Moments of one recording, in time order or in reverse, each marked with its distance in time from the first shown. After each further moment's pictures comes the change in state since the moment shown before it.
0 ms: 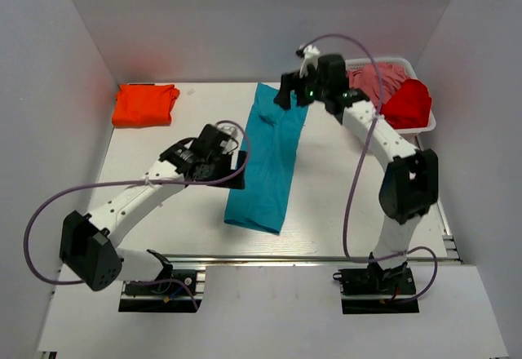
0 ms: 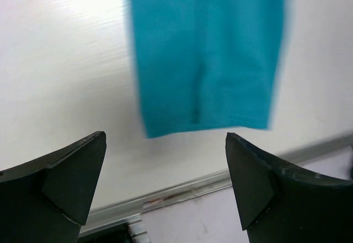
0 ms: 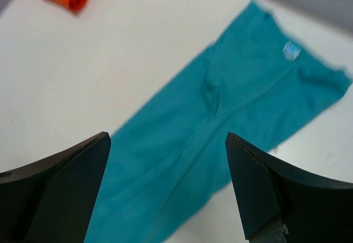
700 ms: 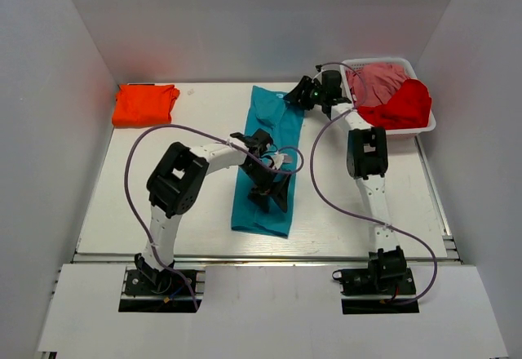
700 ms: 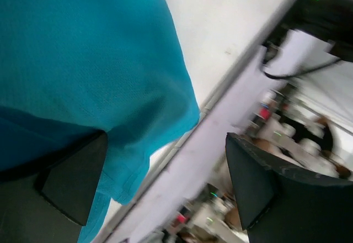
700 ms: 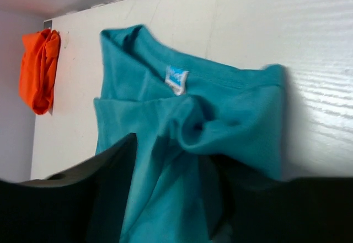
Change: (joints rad) left arm -0.024 0.761 0.270 0.028 0.799 0.196; right arm -0.169 0.882 0.614 0.219 -0.185 0.592
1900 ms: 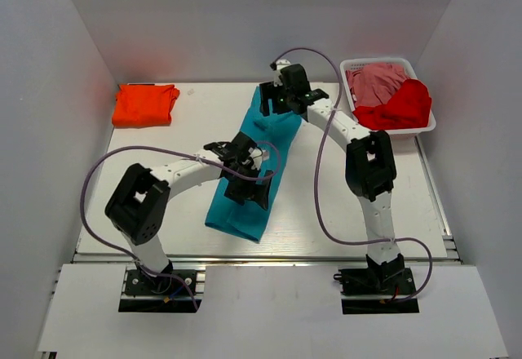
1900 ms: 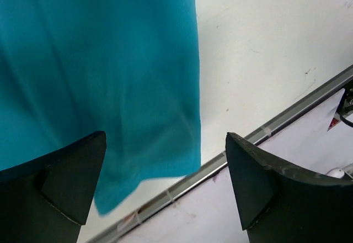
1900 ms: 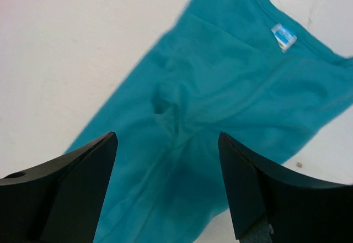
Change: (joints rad) left arm -0.004 -0.401 -0.287 0.104 -0.472 -0.128; right arm 0.307 -0.563 -0.397 -0.312 0.481 -0.535
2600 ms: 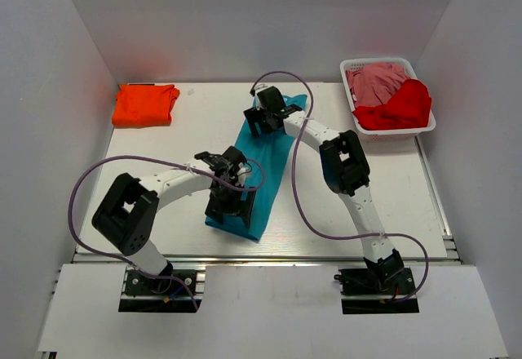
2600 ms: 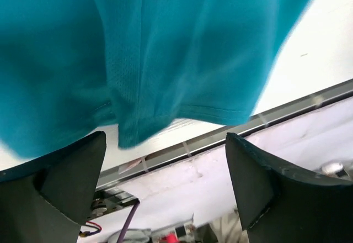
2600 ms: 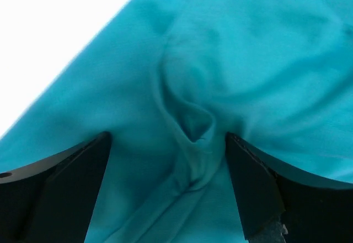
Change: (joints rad) left arm 0.007 -0.085 -0.172 -0.153 -0.051 -0.093; right arm 0.082 0.263 0.120 -0.051 0.178 -0.108
